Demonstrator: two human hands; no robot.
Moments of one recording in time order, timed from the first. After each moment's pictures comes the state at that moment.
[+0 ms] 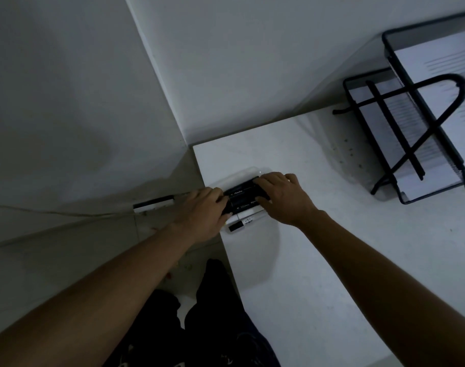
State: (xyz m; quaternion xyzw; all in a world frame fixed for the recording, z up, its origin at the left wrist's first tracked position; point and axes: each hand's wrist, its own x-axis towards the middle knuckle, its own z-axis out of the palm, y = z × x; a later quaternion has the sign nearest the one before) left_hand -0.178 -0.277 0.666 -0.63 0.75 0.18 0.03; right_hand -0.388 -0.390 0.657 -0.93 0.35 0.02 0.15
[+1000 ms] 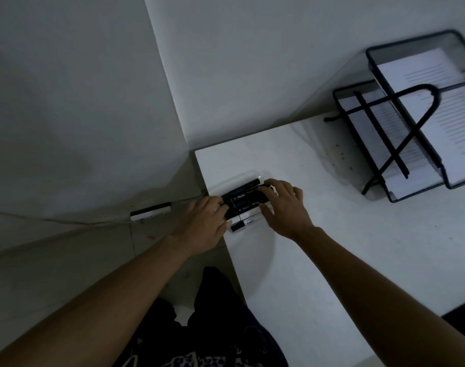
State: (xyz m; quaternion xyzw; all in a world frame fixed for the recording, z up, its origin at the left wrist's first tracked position) left_hand -0.176 -0.246 0.670 -0.64 0.74 0.21 -0.02; right_hand -0.394 -0.351 0.667 -0.89 0.44 -0.01 0.15
